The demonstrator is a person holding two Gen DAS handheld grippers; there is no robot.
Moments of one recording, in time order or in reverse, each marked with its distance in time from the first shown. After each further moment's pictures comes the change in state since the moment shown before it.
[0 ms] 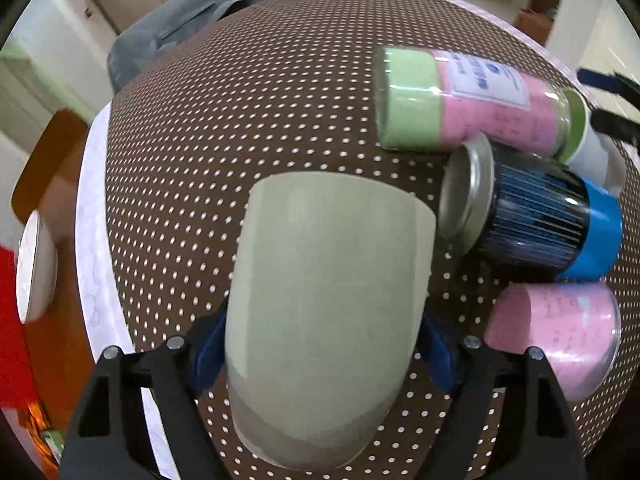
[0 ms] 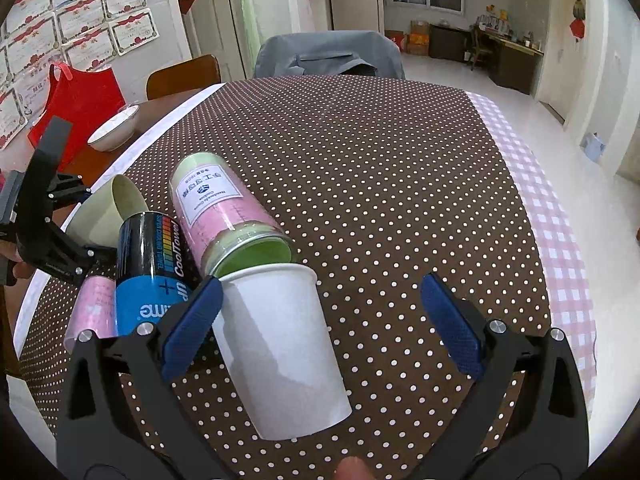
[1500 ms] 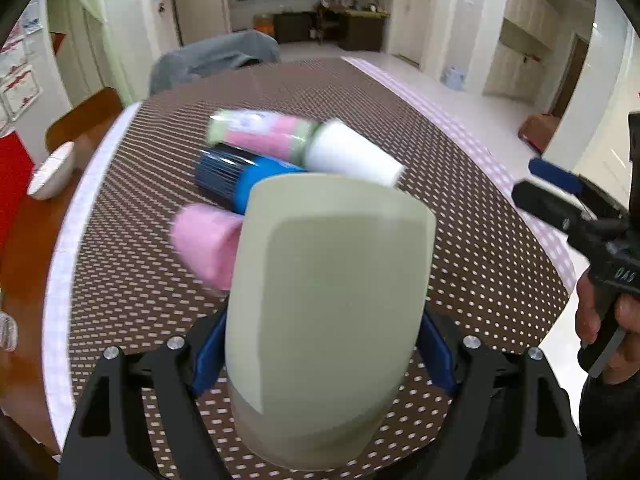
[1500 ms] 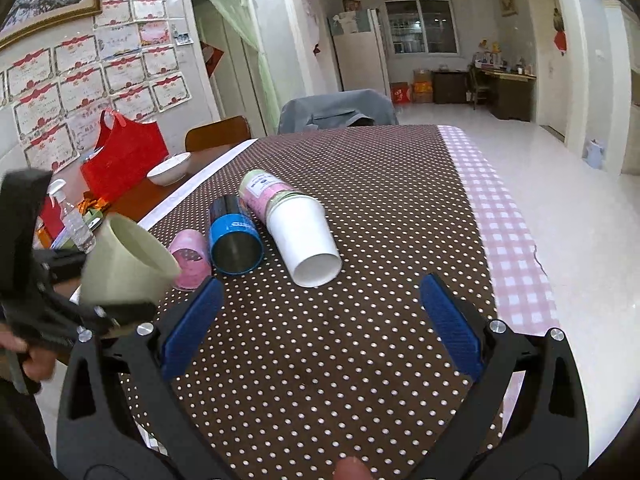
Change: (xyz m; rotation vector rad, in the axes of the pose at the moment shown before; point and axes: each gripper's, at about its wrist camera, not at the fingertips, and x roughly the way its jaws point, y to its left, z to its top) left arm -0.125 -0.218 -0.083 -0.276 -0.261 -0.036; right arm -0.151 -0.025 -0.115 0.067 -0.244 0.084
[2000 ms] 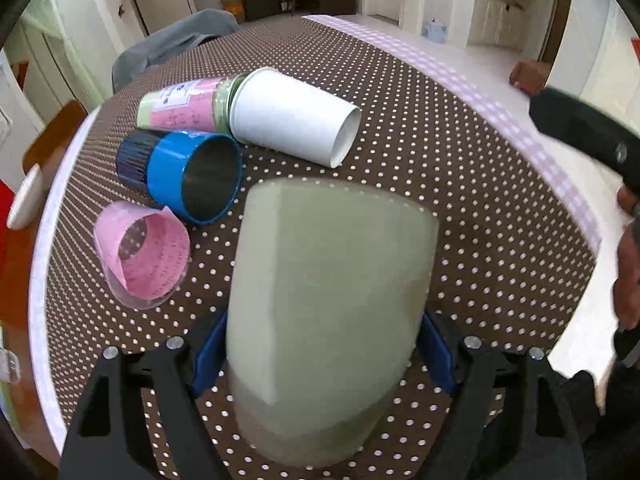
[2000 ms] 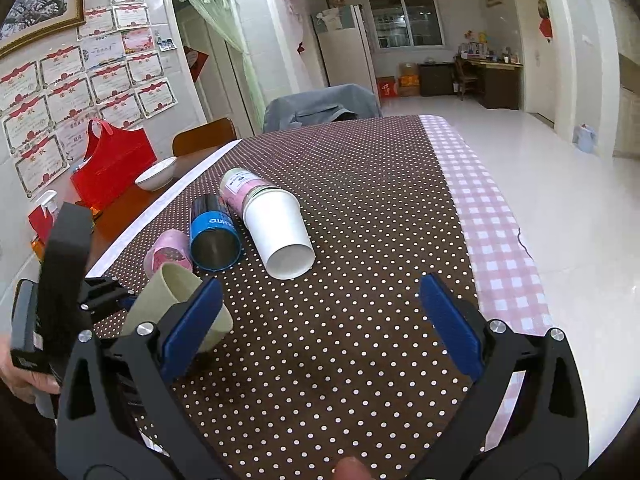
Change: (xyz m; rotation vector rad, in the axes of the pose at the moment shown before) left arm 0.059 -0.047 0.003 0.149 0.098 0.048; right arm -0.003 -0.017 -0.007 0.038 0.007 -0.020
